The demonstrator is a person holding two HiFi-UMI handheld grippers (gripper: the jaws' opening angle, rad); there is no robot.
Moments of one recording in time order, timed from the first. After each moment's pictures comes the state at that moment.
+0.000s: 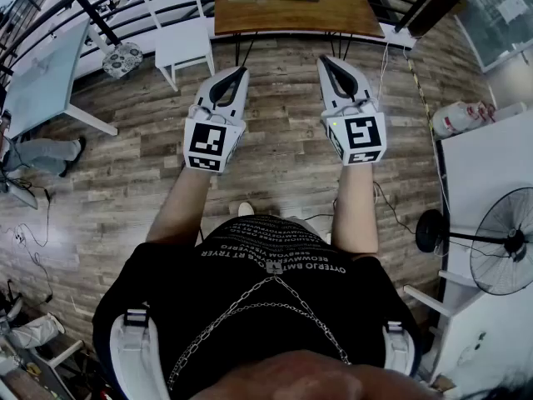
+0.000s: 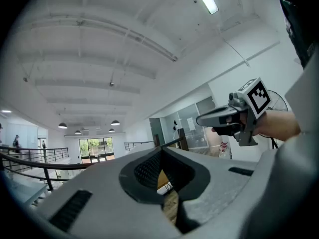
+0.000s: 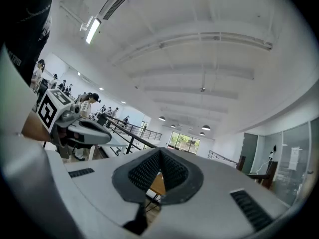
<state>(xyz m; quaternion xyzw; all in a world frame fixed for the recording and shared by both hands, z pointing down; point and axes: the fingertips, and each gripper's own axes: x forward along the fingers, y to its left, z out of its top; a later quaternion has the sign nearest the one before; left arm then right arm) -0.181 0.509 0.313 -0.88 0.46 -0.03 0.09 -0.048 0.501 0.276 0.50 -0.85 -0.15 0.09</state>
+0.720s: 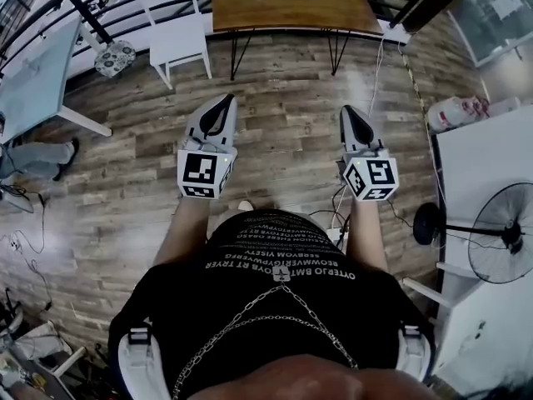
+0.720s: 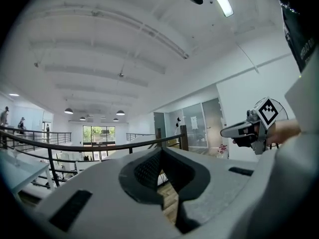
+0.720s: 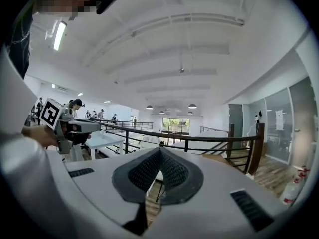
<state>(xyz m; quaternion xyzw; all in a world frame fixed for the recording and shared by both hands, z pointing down) -0.257 0.527 0.368 -0.88 0.47 -0.03 0.03 -0.023 0.548 0.376 0.57 -0.82 0.00 0.08</state>
